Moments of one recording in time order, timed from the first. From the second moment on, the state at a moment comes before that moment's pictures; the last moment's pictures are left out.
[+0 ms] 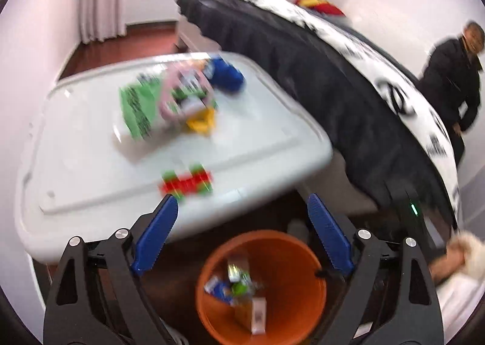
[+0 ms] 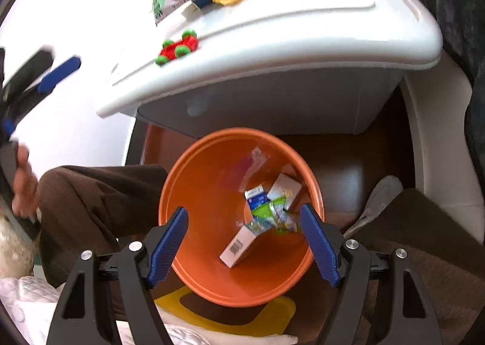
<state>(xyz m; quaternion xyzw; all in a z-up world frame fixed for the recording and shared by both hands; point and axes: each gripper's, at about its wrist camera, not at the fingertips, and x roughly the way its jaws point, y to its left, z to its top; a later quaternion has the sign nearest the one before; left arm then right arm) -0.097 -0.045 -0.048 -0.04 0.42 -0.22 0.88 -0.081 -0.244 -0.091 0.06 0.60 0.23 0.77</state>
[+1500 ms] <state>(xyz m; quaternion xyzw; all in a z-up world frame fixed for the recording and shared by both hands) 0.045 -0.082 -0.077 0.21 0.39 -0.16 0.88 0.017 -0.235 -0.018 0.04 0.52 0.26 0.81</state>
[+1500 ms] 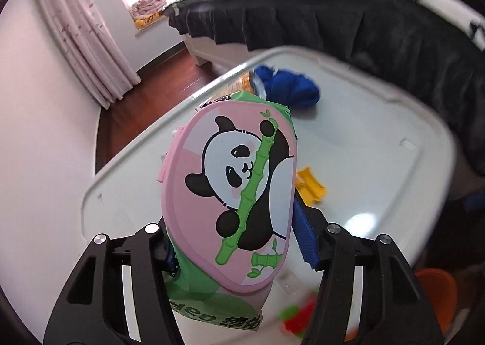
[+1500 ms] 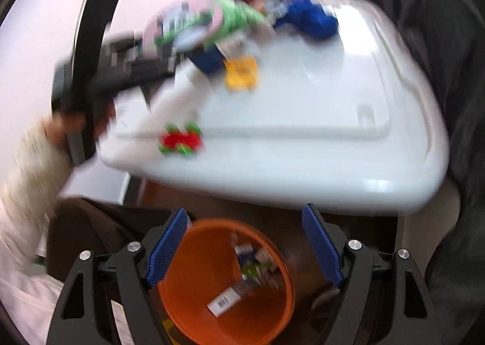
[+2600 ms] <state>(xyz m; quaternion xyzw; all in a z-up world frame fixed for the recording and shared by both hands) -0.008 -0.026 -0.073 0.06 0.38 -0.17 0.91 0.298 -0.204 -0.069 -0.17 0.52 0.19 0.82</state>
